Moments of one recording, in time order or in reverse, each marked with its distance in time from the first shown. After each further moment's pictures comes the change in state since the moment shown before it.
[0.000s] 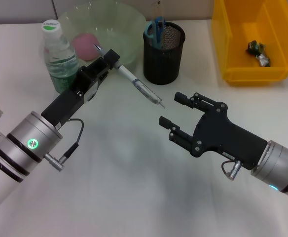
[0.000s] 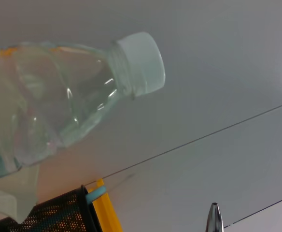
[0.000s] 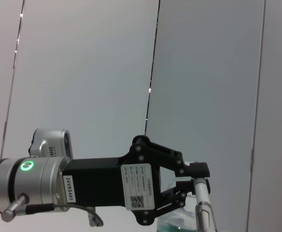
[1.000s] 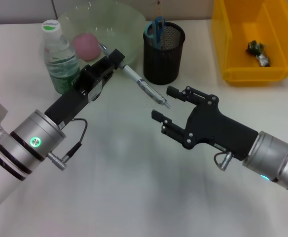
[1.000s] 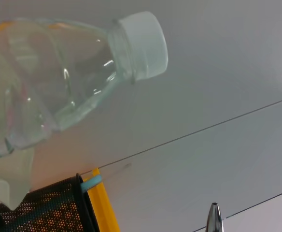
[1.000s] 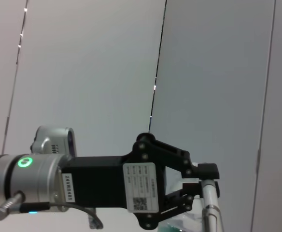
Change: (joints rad) left arm -0.013 0.000 0.008 0.000 0.010 -0.001 -0.038; right arm 0.050 0.000 0.010 0.015 0.001 0.043 -0.005
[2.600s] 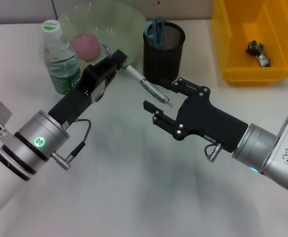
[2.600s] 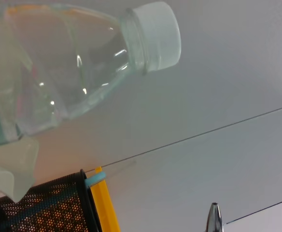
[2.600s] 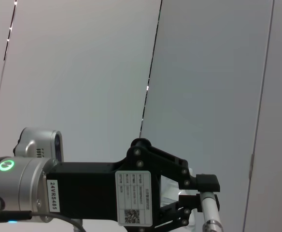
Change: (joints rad) left arm 0.000 0.000 -0.010 -0.034 -0.008 -0.024 -0.003; right arm 0.046 0.000 0.072 0.062 -0.010 0.048 -0.072
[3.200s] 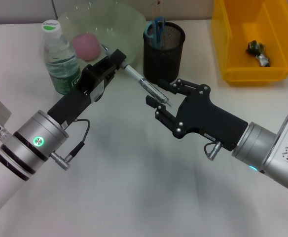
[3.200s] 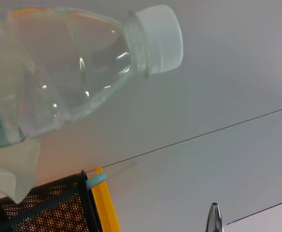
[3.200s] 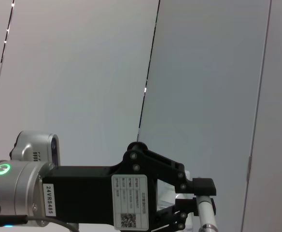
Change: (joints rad) left arm 0.000 0.000 -0.004 0.006 0.006 0.000 -0.009; right arm 0.003 0.000 0.009 0.003 0.000 -0.001 0.000
